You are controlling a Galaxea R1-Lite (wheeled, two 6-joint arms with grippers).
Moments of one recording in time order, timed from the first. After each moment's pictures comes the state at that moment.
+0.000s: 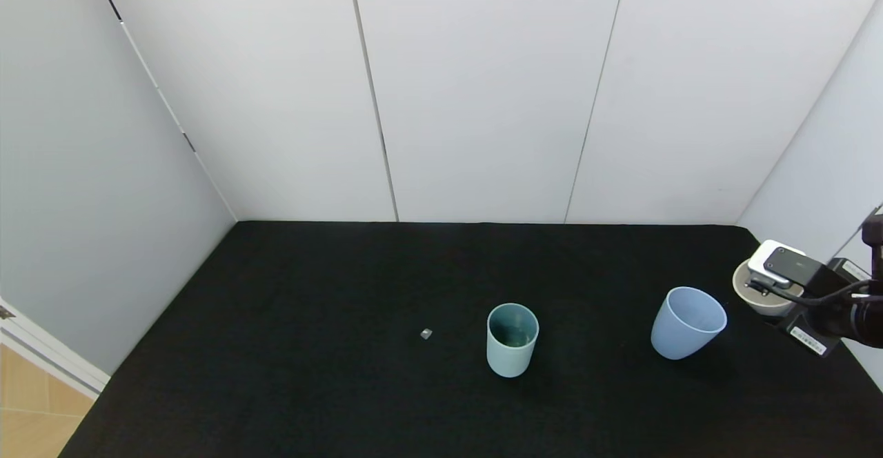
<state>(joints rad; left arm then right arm) 0.00 0.00 0.00 -0.01 0.00 0.00 -0.13 1.66 -0.69 -0.40 -0.10 -0.96</state>
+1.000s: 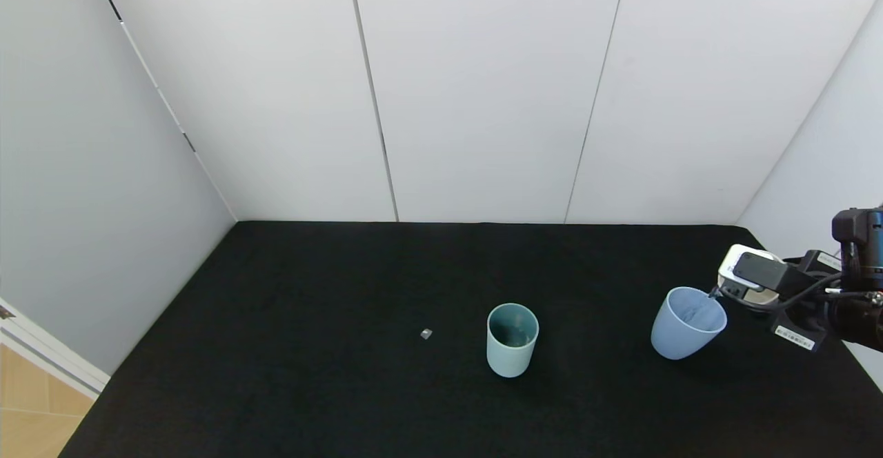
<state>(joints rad) 0.00 0.00 0.00 -0.01 0.00 0.00 -0.03 1.67 -0.71 -0.40 -0.24 -1.08</state>
